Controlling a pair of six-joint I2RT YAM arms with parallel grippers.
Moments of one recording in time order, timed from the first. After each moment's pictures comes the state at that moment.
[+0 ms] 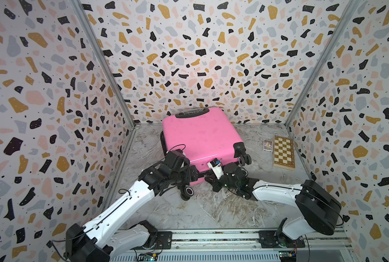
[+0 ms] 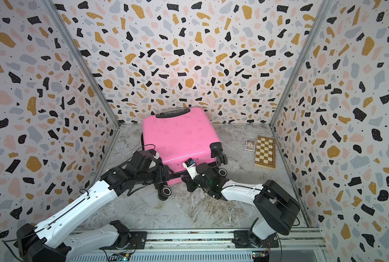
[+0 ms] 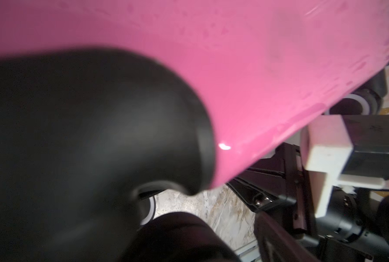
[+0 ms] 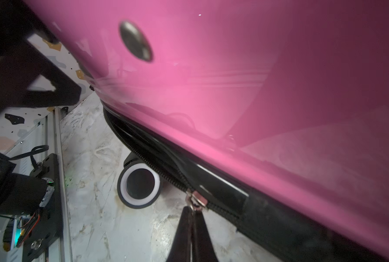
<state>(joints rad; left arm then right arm) -0.63 1.07 0.99 -0.77 0.11 -0.67 0.89 1.50 0.71 0.29 -0.25 0.25</state>
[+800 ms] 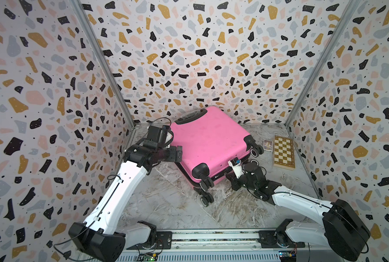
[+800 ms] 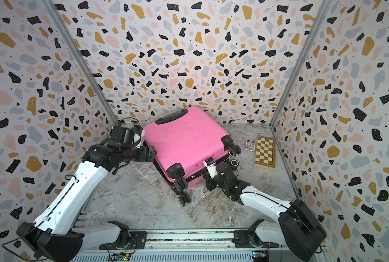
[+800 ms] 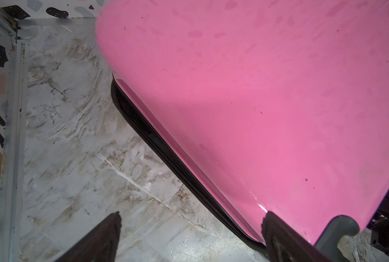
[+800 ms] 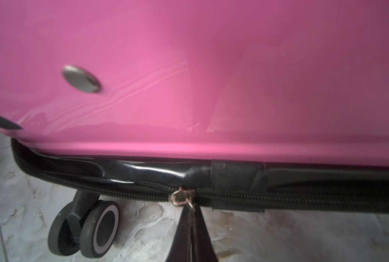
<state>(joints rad) -0.32 1.27 1.41 -1.00 0.02 -0.17 0.66 1.22 0.54 0.08 -0.16 0.13</state>
